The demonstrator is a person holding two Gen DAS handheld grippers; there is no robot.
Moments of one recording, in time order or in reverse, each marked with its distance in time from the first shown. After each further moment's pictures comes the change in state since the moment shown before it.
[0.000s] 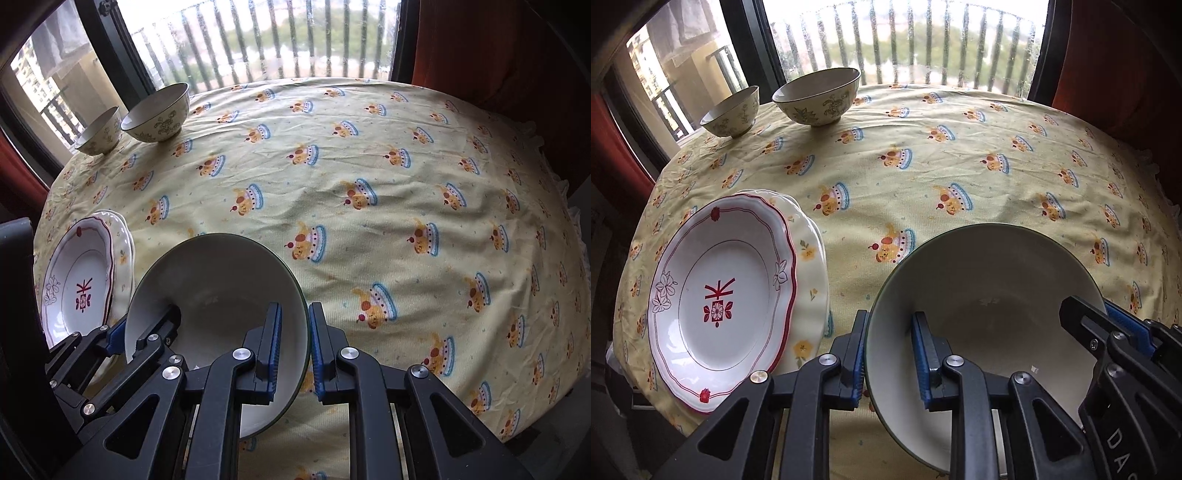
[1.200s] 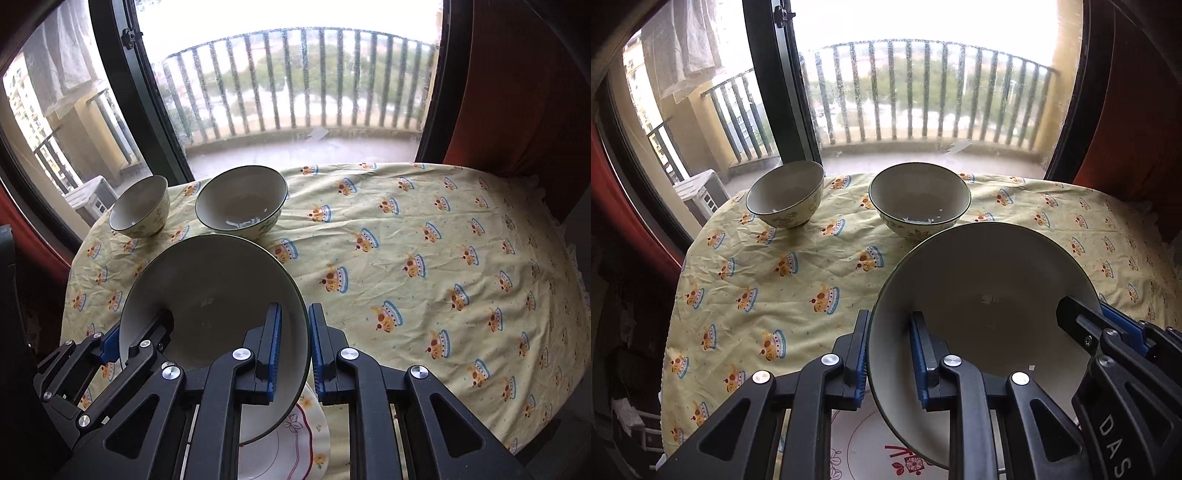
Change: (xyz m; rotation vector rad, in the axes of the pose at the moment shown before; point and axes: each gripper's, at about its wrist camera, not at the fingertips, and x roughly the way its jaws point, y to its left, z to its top) left arm -0.020 0.155 0.105 0.078 -0.166 -0.061; right arm -0.025 0.169 0.100 0.101 -0.163 -0.060
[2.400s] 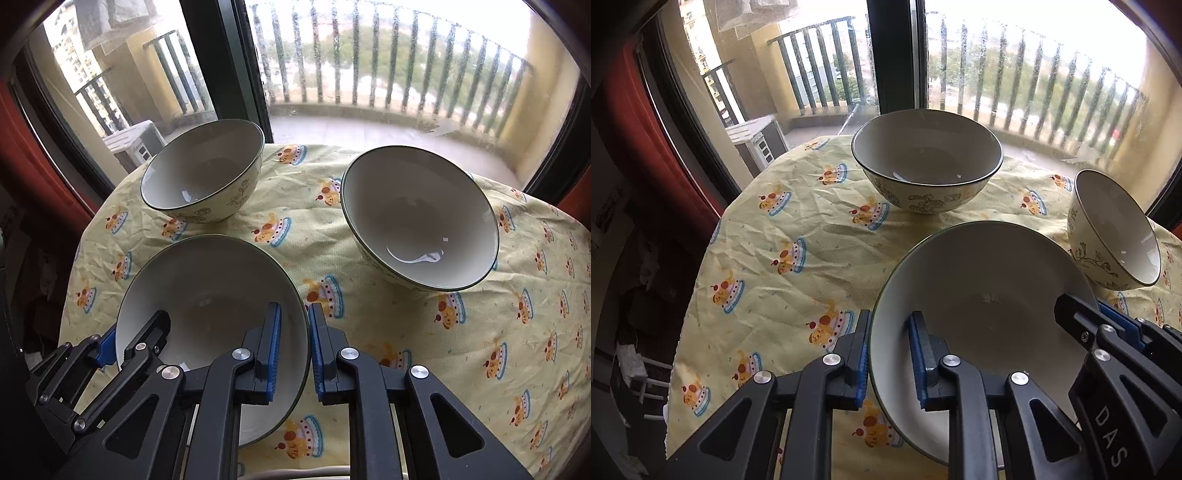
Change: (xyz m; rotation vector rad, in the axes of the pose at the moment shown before) left arm 0.105 0.133 0.027 -0.221 0.098 0.177; right arm 0.140 0.142 0.047 -0.219 0.111 0.159
